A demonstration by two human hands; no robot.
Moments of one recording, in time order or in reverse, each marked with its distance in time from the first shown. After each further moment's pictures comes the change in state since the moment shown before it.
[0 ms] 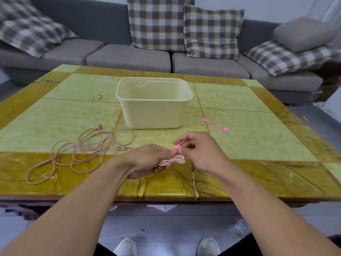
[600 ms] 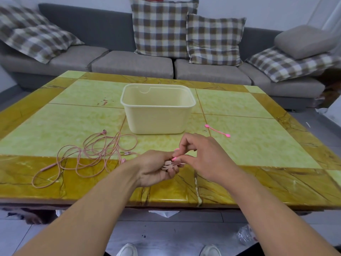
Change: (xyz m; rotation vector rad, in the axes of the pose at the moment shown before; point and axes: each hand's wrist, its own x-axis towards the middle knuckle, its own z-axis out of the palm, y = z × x) left_hand -0.003 0.012 0.018 -0.567 0.042 -0.137; right_hand -0.008 -0.009 -0.011 -0.253 -0.018 -0.415
